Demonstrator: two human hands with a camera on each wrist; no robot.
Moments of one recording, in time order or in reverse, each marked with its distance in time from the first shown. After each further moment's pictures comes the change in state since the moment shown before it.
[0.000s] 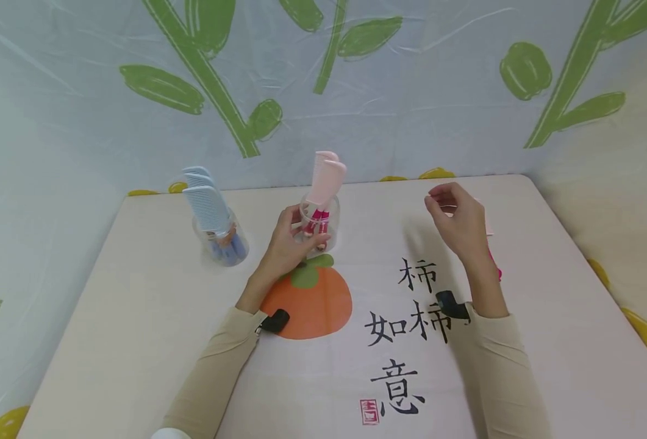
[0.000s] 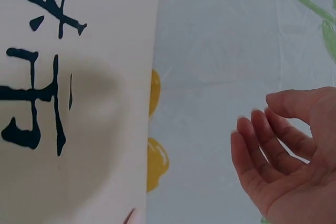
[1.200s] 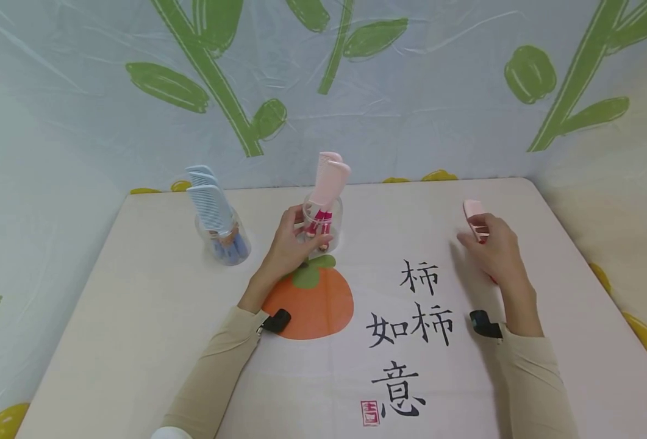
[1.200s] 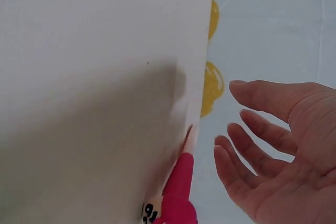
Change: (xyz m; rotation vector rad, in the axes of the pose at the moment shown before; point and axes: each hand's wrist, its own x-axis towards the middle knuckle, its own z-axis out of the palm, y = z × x) left_hand -0.001 -0.001 0.000 0.003 0.002 -0.008; right_hand -0.023 0.068 -0.033 -0.208 -0.251 0.202
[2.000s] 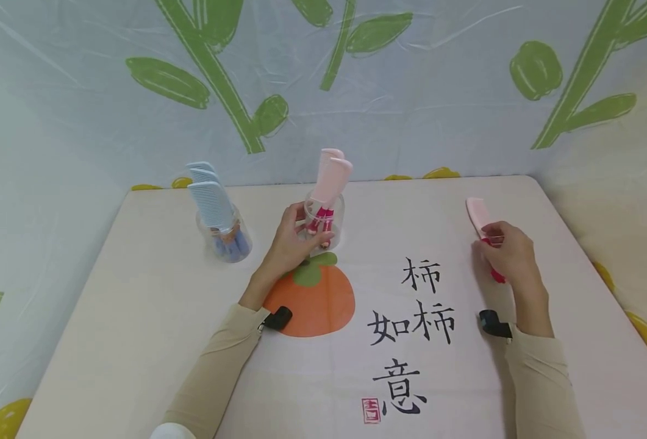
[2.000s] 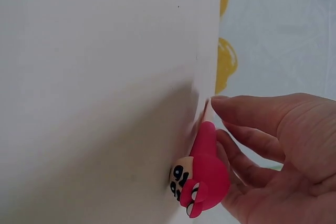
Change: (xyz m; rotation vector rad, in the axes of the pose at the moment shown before) left_hand 0.000 0.000 0.000 -0.008 -0.003 -0.014; right_hand -0.004 0.026 -0.007 -0.038 -0.052 0.095
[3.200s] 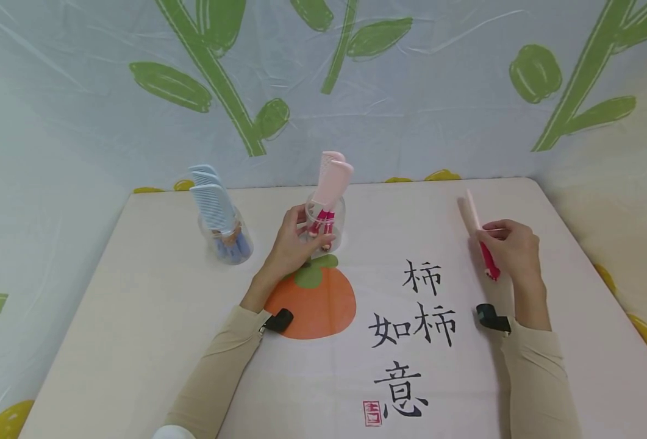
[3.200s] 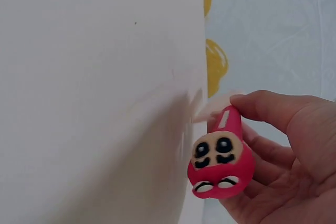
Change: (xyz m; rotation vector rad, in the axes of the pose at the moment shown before) left_hand 0.000 0.001 0.000 0.004 -0.002 0.015; right_hand 0.009 -0.008 -0.003 0.072 0.038 0.196
